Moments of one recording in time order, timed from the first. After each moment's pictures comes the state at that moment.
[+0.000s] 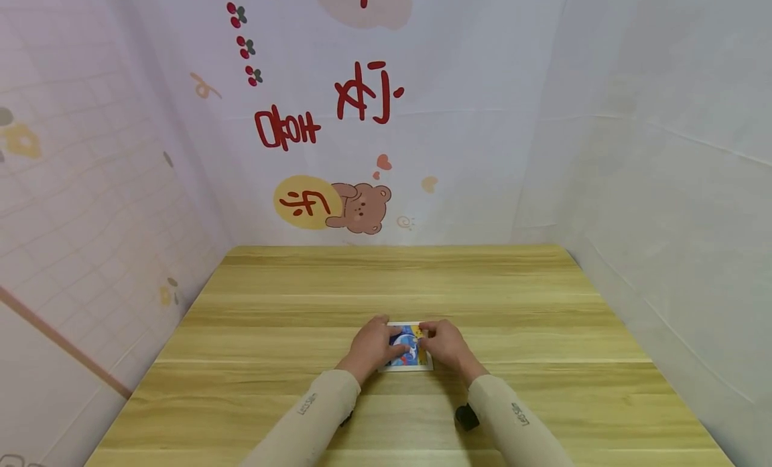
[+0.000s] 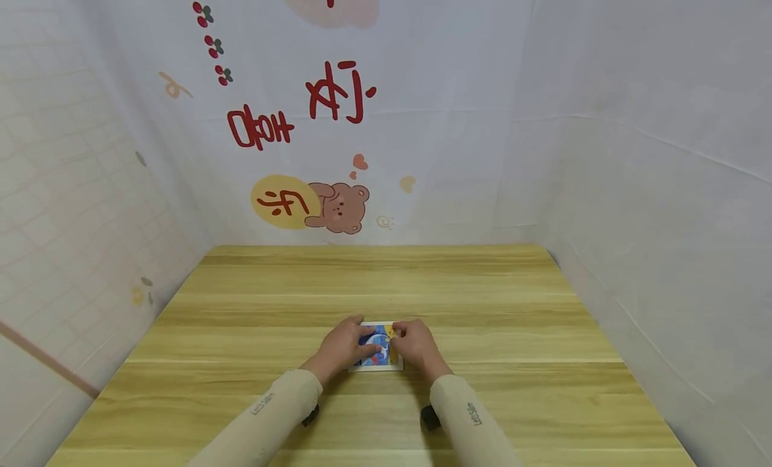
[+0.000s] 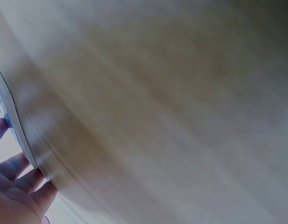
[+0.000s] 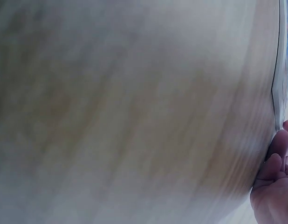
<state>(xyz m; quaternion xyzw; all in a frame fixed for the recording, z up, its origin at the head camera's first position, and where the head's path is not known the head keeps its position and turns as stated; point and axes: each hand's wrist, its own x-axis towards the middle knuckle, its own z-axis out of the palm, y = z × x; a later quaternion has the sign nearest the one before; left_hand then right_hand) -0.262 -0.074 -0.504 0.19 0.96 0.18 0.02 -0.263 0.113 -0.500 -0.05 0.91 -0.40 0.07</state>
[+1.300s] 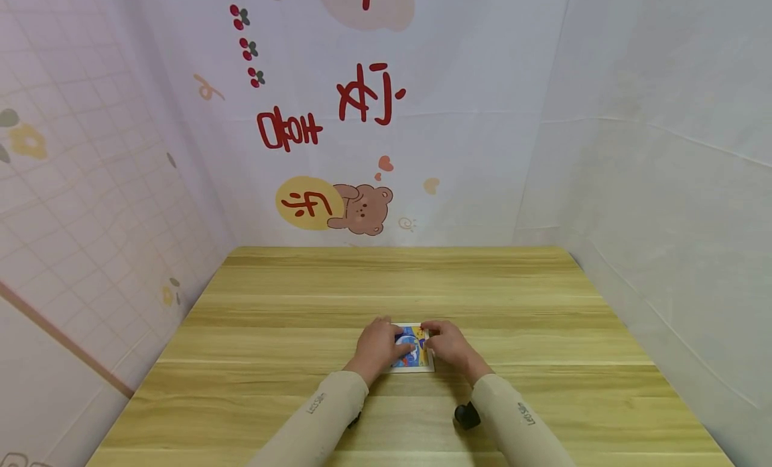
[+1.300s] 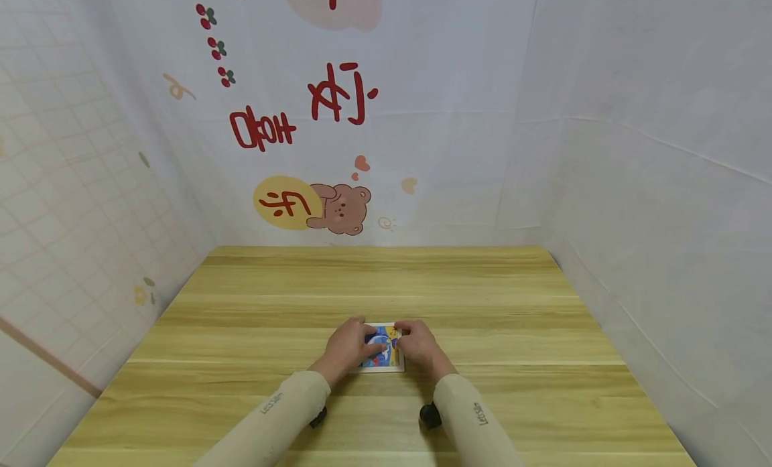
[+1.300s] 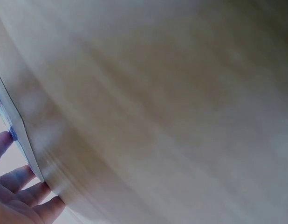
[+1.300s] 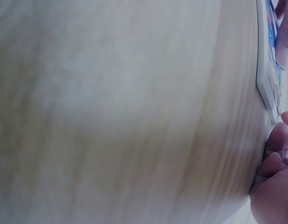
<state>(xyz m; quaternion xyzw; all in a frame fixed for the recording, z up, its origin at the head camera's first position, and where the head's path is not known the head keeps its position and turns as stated) -0.261 -0.063 -0.506 0.16 0.96 0.21 -0.02 -0.264 0.118 -0.504 -0.05 0.86 -0.50 0.10</state>
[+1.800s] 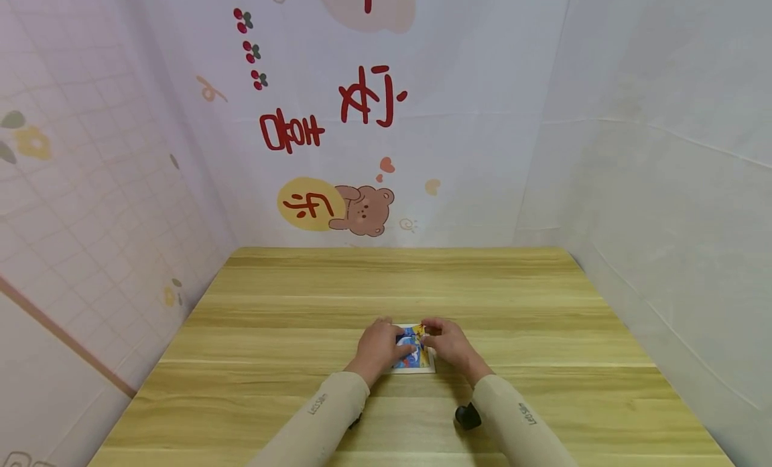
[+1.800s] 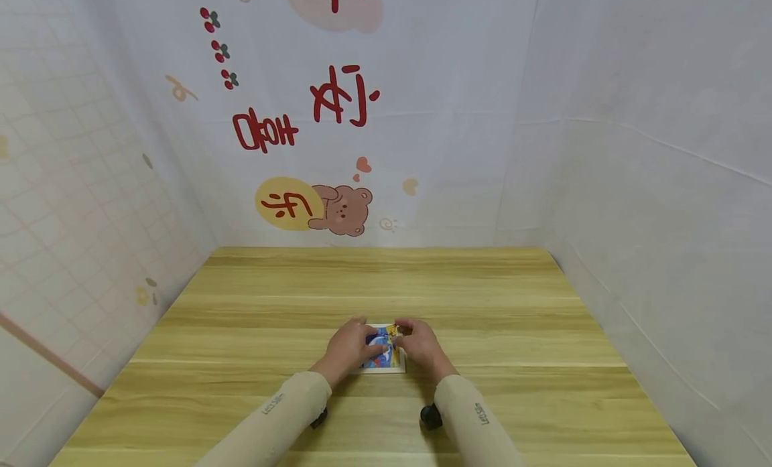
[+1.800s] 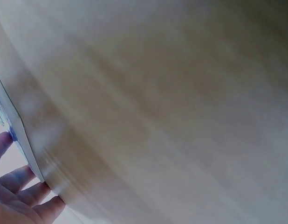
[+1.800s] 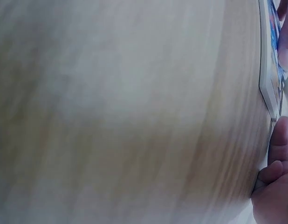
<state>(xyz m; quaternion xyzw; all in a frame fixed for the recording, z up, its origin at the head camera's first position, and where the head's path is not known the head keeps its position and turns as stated) -0.261 -0.063 -0.506 0.16 0.96 0.21 -0.03 -0.262 0.115 -0.500 -0.03 0.84 -0.53 0.09</state>
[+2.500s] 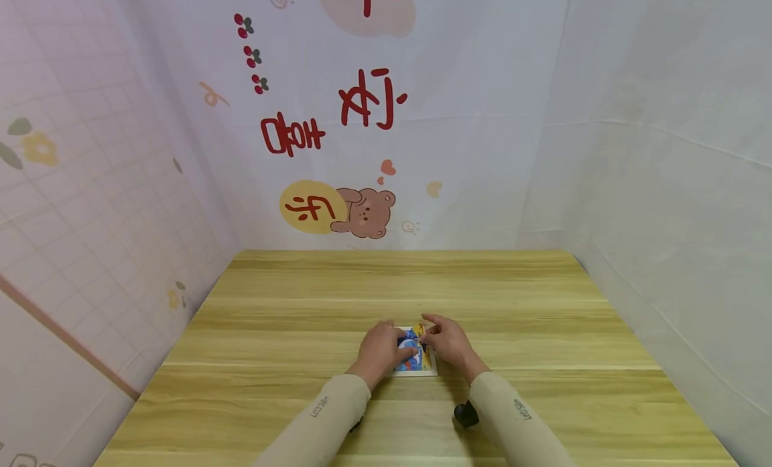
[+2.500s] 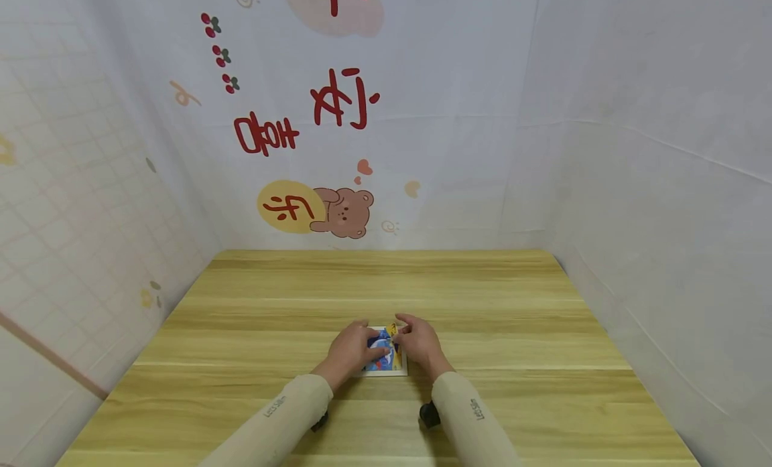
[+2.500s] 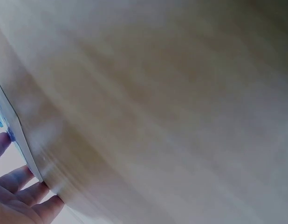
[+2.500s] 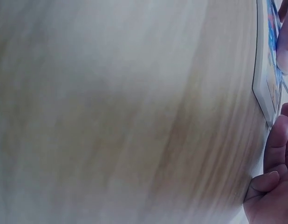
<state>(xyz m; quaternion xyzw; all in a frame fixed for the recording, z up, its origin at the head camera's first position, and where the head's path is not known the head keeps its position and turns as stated) -0.259 -0.060 -0.503 0.15 0.96 0.22 -0.02 -0.272 0.113 -0.500 -0.02 0.87 -0.49 0.07</state>
